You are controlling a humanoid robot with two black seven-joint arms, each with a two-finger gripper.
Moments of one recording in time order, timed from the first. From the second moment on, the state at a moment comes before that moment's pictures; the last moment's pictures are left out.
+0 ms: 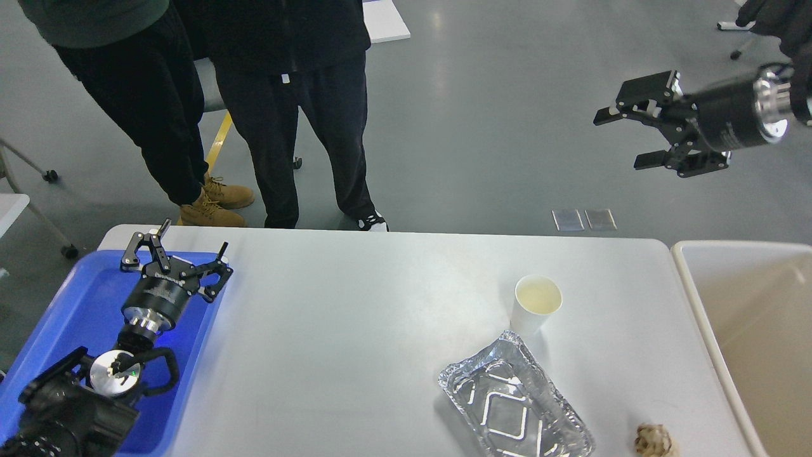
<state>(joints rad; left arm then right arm) -0.51 0.28 -1.02 -0.34 -0.22 -0.79 -0.19 1.77 -0.78 -0.49 0.98 -0.21 0.68 -0.02</state>
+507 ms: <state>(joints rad) -0.51 0.28 -1.02 -0.34 -0.22 -0.79 -0.19 2.20 -0.63 -1.04 1.23 -0.38 0.71 -0.01</state>
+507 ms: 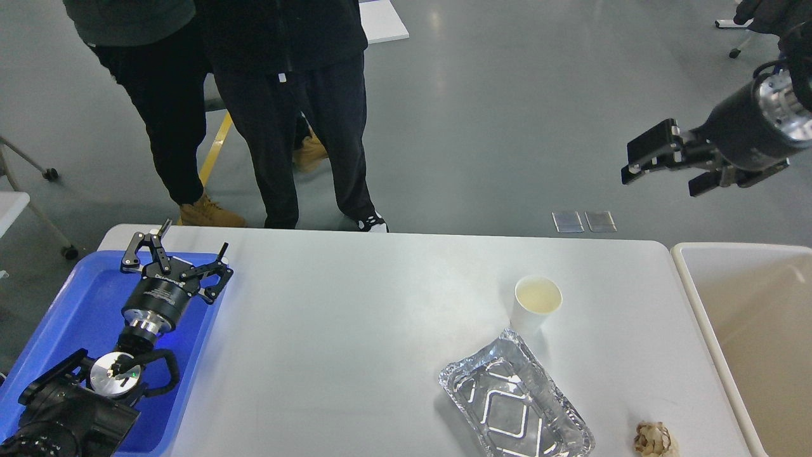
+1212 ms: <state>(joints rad) -0.51 0.28 -1.02 -0.34 -0.22 -0.79 -0.19 2.34 -0.30 -1.16 1.35 -0.39 0.78 0.00</state>
